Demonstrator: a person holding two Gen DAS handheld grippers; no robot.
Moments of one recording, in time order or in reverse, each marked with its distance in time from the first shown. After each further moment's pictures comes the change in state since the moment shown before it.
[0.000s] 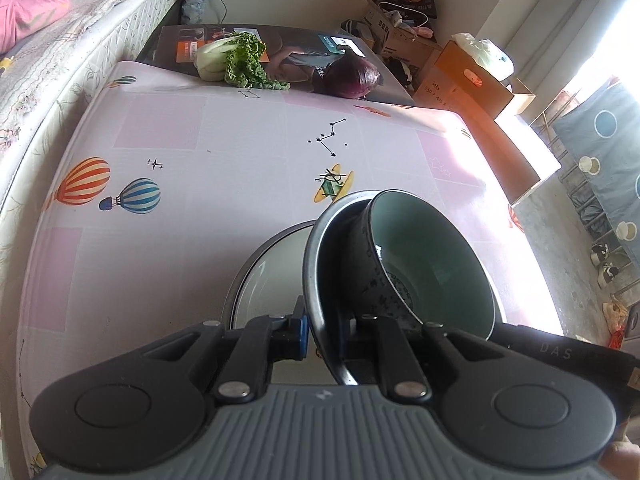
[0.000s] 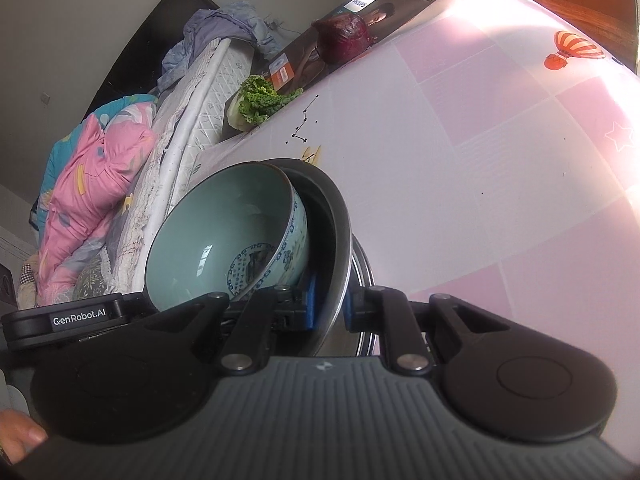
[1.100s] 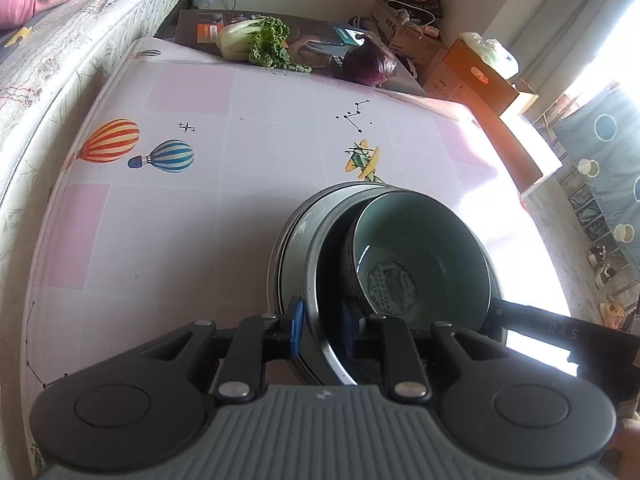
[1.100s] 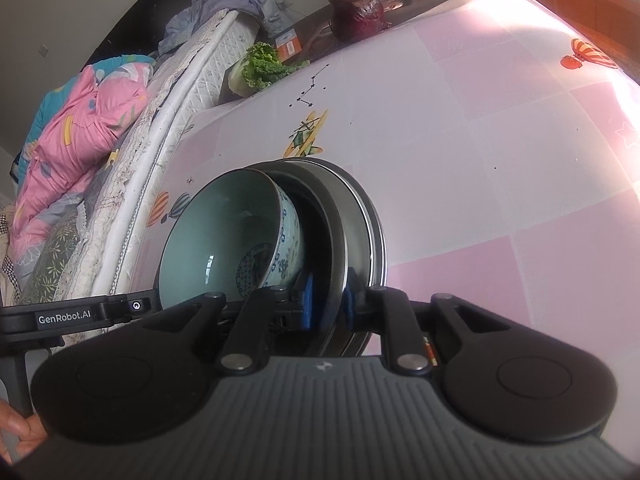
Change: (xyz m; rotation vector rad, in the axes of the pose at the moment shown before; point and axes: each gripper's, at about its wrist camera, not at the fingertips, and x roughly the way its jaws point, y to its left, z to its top) left arm -0.006 0.033 -0.030 -0.016 -0.004 -0.019; right arm 0.012 0.019 -0.018 -0.130 0.011 -0.081
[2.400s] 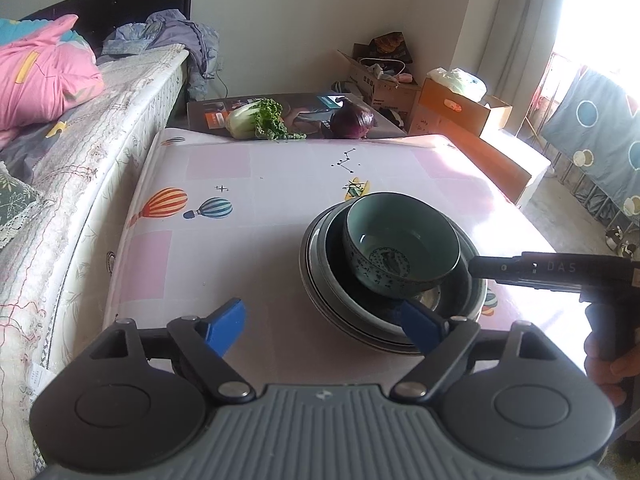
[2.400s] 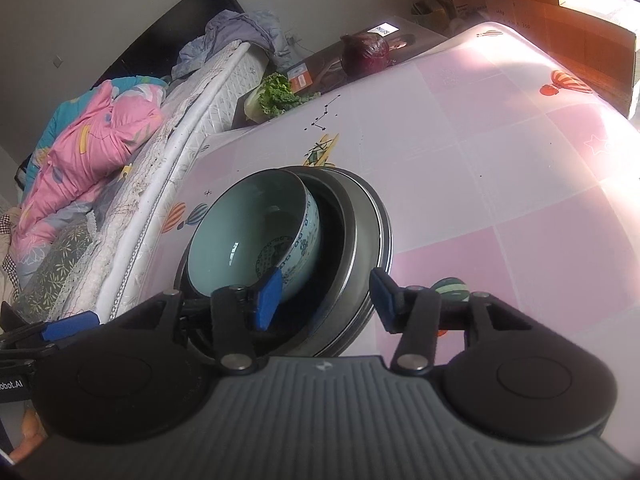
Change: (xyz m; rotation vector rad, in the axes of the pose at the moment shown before) left arm -0.083 -0.010 -0.072 0.196 -0.236 0.090; right arm -0.047 0.014 -0.039 -0.063 -0.137 -0.013
